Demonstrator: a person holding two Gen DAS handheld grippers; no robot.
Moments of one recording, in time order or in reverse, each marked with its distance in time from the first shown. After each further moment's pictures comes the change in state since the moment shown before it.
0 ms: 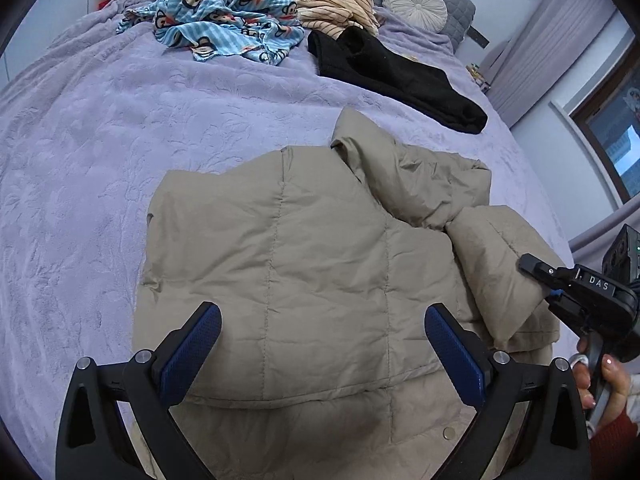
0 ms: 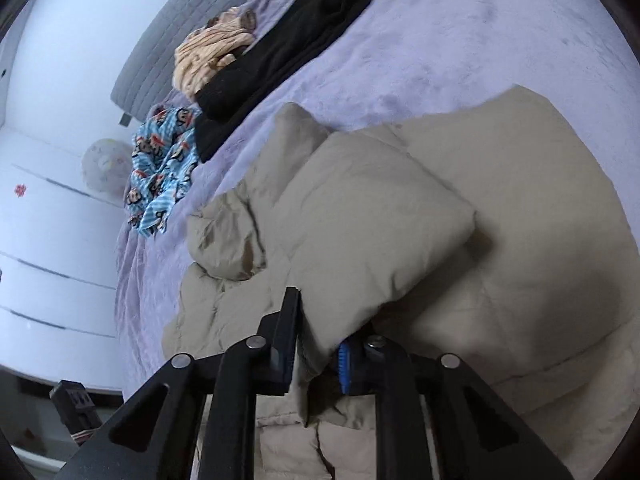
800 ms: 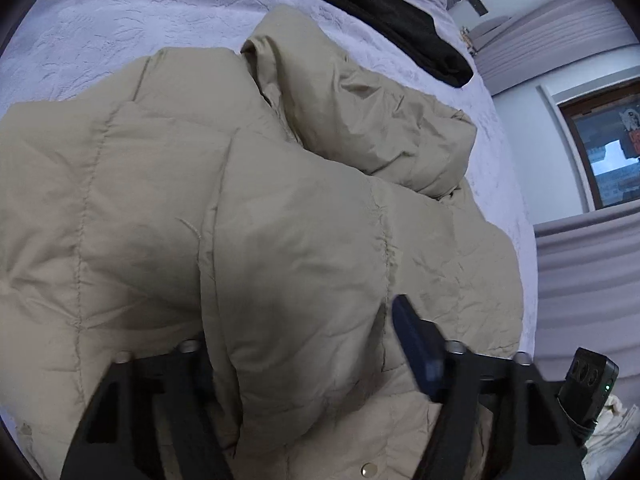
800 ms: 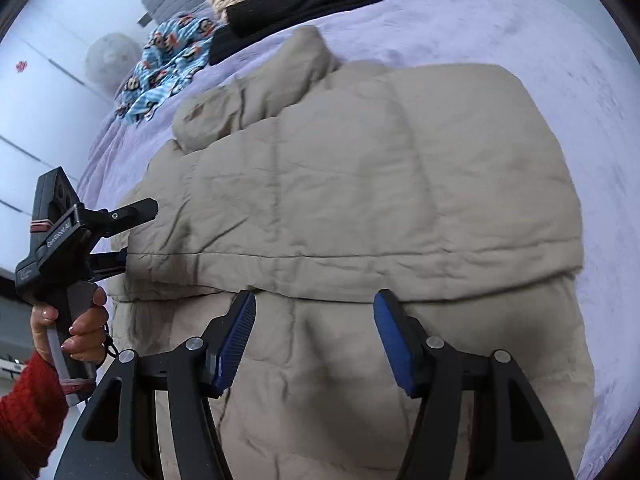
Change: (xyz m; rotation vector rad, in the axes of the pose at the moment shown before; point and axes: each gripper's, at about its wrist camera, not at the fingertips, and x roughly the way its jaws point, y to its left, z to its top) left arm 0.105 -0.058 0.012 -0.079 0.268 -0.166; right arm -0.030 -0.049 -0.063 -0.166 0.176 -0.147
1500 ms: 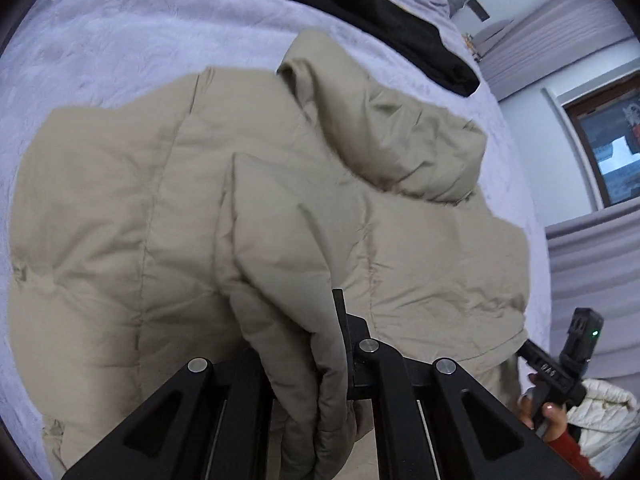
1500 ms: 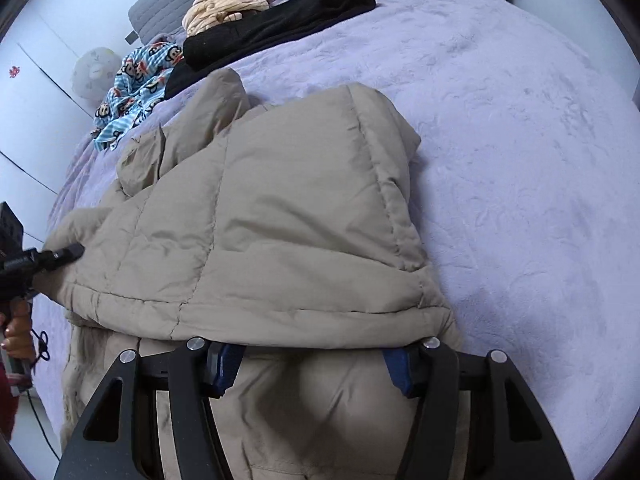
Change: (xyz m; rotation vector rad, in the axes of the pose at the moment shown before) left arm -0.018 0.023 -0.016 0.018 -0.058 0.050; right arm 0.010 -0.073 0.033 -0.053 -0.067 -0.076
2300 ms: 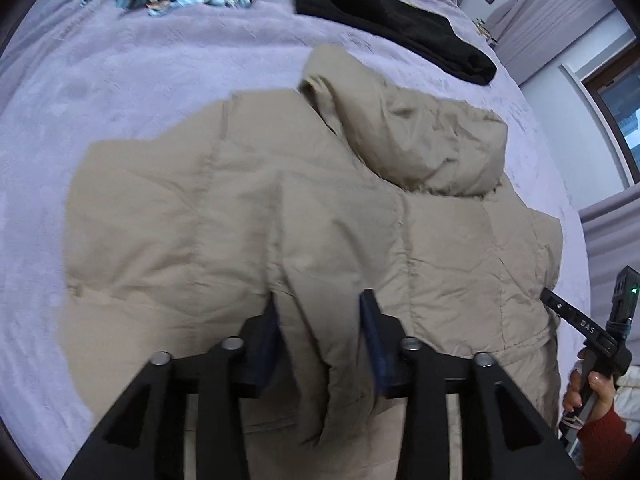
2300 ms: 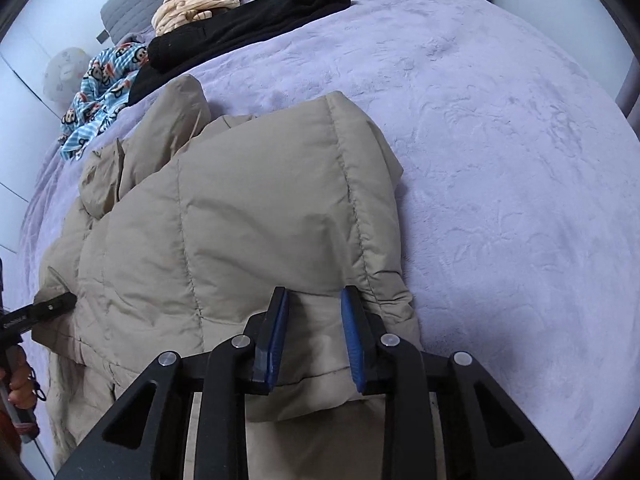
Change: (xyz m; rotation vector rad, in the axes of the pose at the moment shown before) left arm -0.035 -0.004 0.003 0.073 -0.072 0.188; right arm -0.003 0.006 0.028 0.045 -0.026 -0.102
